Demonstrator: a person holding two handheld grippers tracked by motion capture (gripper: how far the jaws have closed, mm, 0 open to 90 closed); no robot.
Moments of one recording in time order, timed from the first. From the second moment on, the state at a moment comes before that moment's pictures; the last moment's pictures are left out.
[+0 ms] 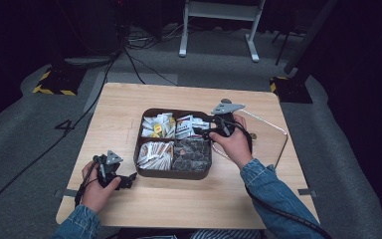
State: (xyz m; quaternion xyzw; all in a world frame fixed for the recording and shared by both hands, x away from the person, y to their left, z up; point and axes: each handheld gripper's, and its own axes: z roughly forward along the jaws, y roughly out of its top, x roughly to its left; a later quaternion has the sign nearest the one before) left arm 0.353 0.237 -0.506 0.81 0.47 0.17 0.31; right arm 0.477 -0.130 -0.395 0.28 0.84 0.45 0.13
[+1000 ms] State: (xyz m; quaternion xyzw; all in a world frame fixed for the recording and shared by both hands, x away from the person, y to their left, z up) left arm 0.354 0.238 -0.506 0.81 0.47 0.16 0.31; right arm 0.481 -0.006 -0.420 0.17 0.90 0.41 0.04
